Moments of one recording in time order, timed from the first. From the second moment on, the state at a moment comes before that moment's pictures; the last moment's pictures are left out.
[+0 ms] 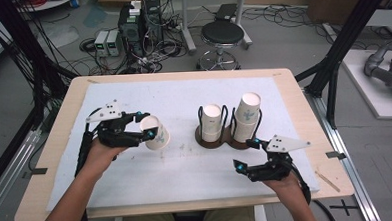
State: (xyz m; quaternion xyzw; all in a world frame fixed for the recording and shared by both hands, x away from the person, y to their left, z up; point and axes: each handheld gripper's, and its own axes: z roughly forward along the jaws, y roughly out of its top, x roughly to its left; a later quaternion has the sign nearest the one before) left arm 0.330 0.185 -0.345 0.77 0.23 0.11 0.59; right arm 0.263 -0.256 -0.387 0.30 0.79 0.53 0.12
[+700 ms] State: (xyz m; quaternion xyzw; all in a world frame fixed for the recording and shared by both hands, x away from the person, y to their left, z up) left arm 0.309 0.155 -0.354 0.79 0.19 0.08 0.58; right arm 0.302 -0.168 -0.390 0.19 0.83 0.53 0.05
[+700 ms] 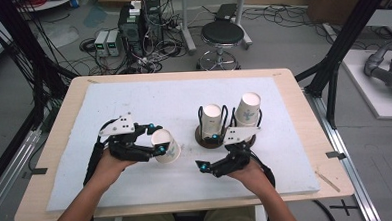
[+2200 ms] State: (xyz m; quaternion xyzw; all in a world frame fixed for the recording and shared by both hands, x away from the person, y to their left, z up) left arm 0.303 0.113 -0.356 0.79 0.13 0.02 0.59; right arm 0.307 -0.128 -0.399 0.10 0.84 0.53 0.03
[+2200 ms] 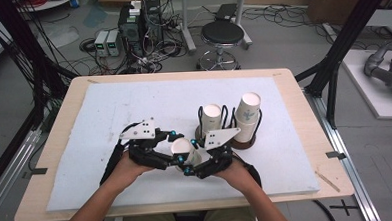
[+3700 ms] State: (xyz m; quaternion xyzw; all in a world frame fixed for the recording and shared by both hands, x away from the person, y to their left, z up) left arm 0.310 0.112 -0.350 0.85 0.12 -0.02 0.52; right arm 0.316 -0.098 -0.339 -0.01 0.97 0.24 0.03
